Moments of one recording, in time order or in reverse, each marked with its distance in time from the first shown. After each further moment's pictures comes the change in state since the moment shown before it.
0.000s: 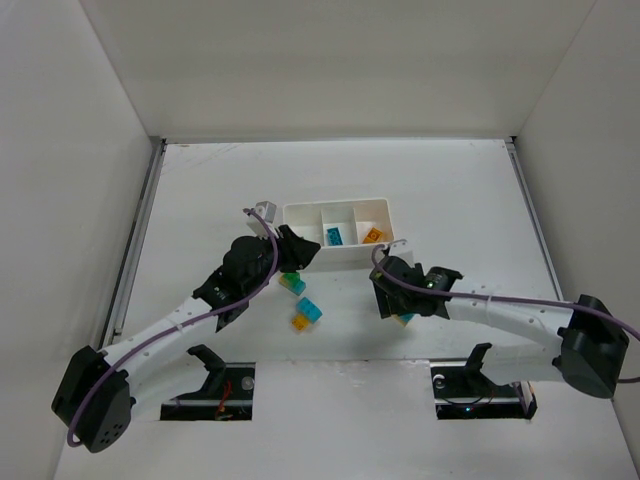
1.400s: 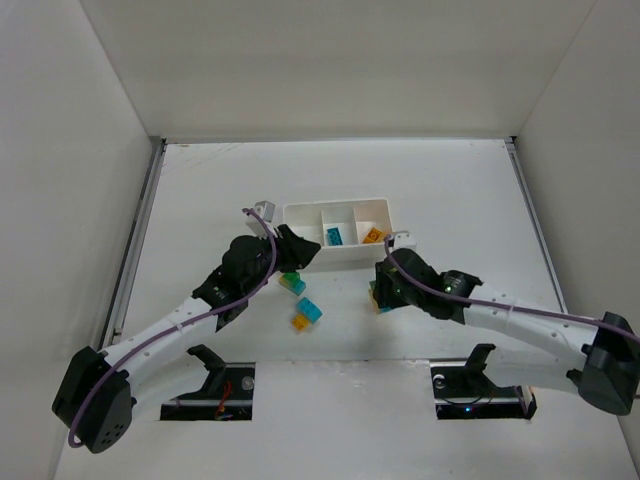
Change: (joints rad) left arm 0.013 0.001 -0.002 0.001 0.021 -0.024; right arm -0.026 -0.086 -0.037 0.161 -0.118 0.002
